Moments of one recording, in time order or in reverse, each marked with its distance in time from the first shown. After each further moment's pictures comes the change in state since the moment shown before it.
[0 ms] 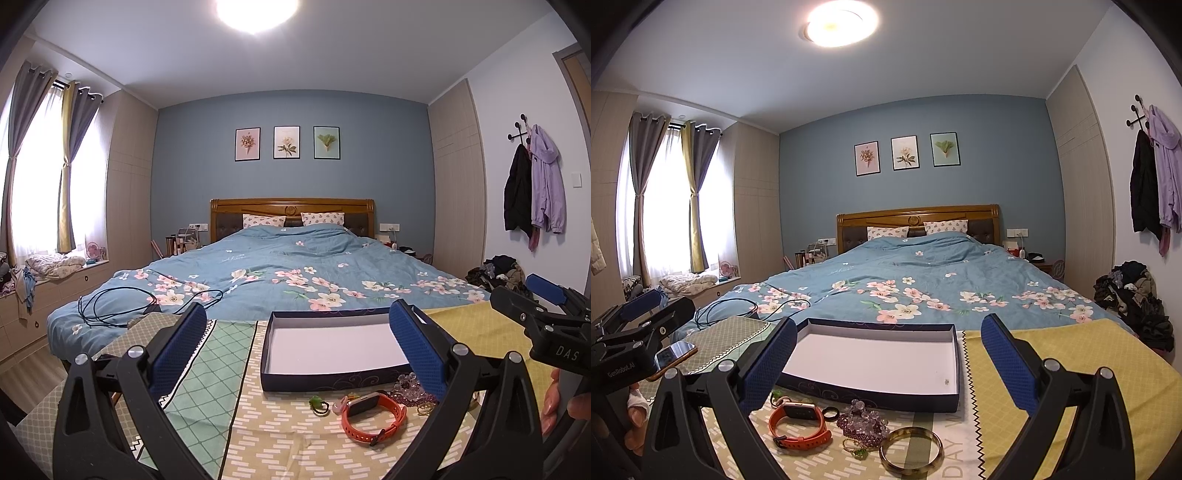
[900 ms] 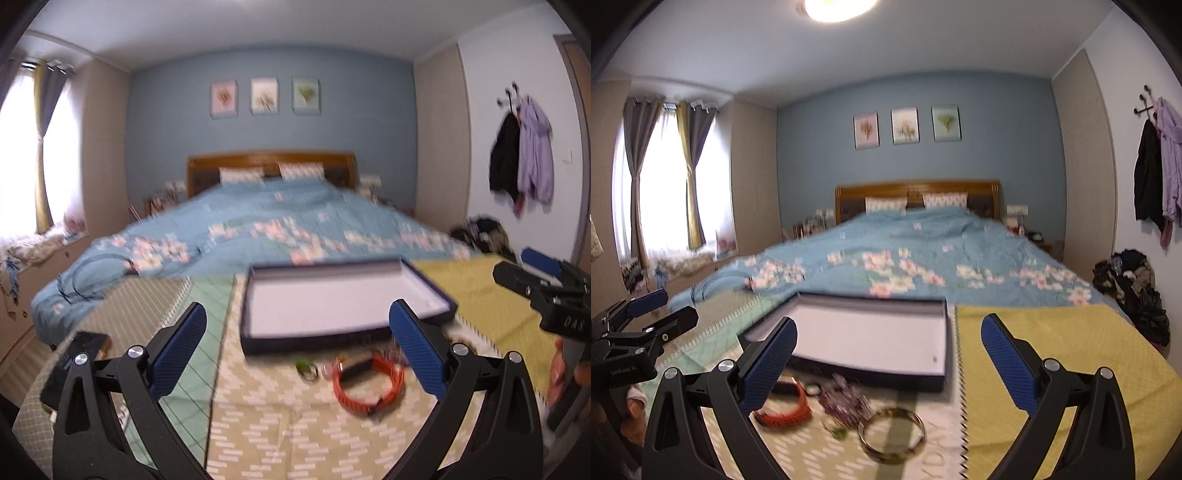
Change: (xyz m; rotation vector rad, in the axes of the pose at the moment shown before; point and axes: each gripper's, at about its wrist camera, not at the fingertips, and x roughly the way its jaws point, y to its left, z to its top) left arm 0.046 -0.001 -0.018 0.031 0.253 -0.107; right arm 0.021 -0.026 -0.010 -0.020 0.207 0.002
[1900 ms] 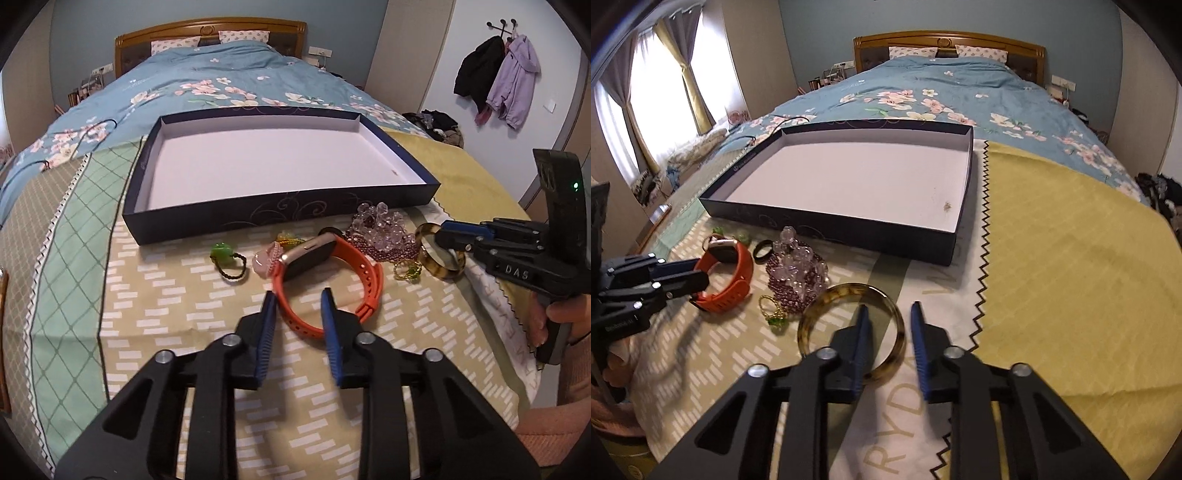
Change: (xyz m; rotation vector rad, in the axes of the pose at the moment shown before) left arm 0.114 -0.018 -0.047 -0.017 0.522 -0.271; right arm 0.091 -0.025 -0.044 -0.026 0.571 0.121
